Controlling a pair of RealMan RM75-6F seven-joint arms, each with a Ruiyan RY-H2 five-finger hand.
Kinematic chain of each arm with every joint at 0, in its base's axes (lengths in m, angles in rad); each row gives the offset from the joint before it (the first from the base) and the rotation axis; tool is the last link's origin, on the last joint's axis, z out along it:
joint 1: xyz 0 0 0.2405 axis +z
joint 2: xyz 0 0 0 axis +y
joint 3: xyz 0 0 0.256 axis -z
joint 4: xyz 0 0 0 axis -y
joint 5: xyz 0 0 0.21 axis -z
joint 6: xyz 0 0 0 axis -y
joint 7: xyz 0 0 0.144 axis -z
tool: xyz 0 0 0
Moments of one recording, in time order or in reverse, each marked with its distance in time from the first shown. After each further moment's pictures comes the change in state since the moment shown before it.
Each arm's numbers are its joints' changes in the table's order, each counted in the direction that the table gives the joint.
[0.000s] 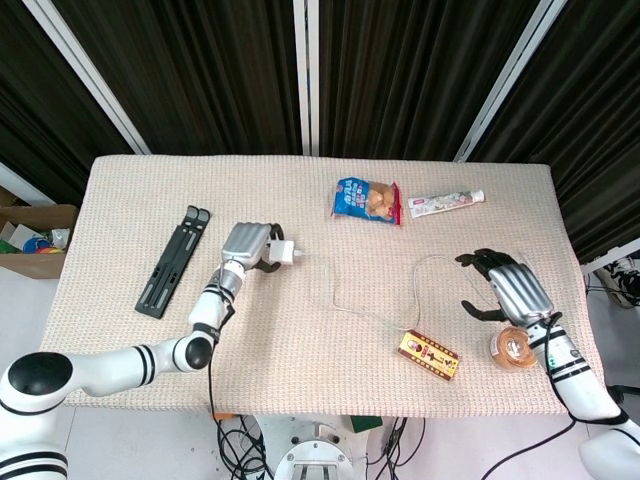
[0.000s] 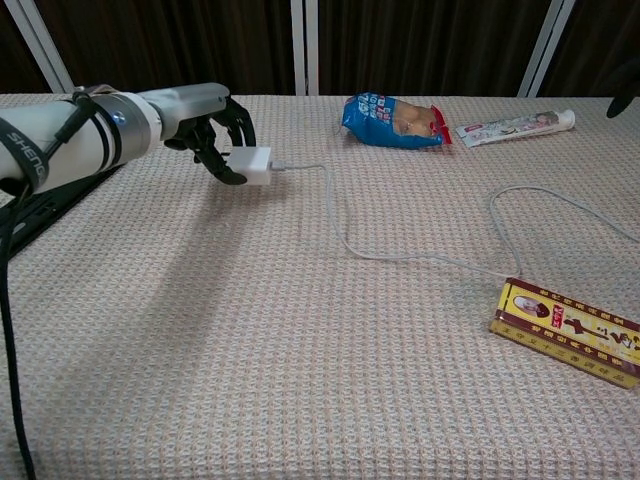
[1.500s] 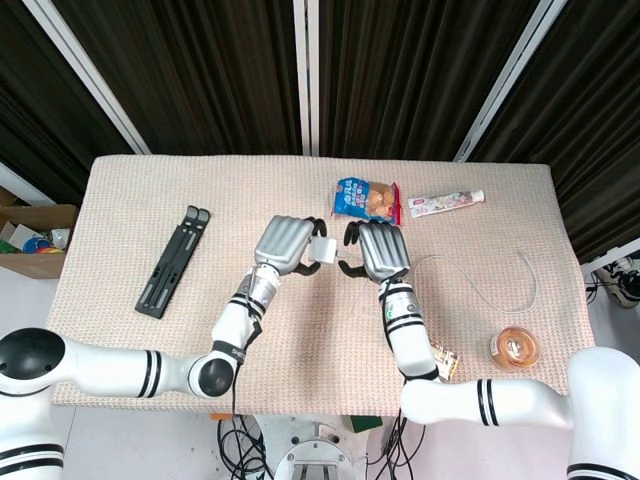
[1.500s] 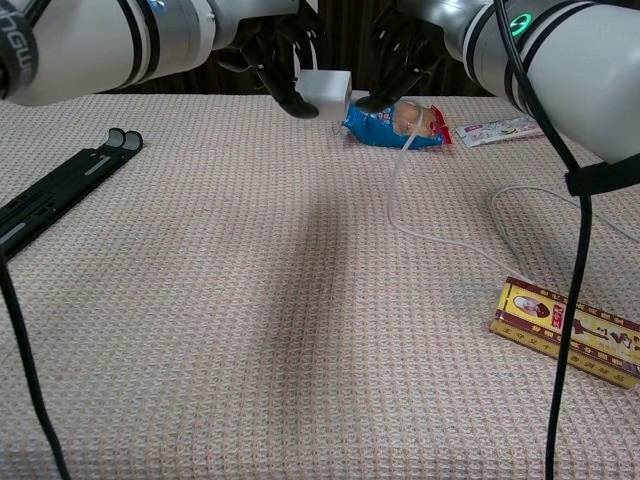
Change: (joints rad) left arm -0.171 0.107 0.057 0.414 0.179 -0.273 -0.243; right arm 0.504 -0.579 -0.317 0.090 -0.891 -0.219 0.849
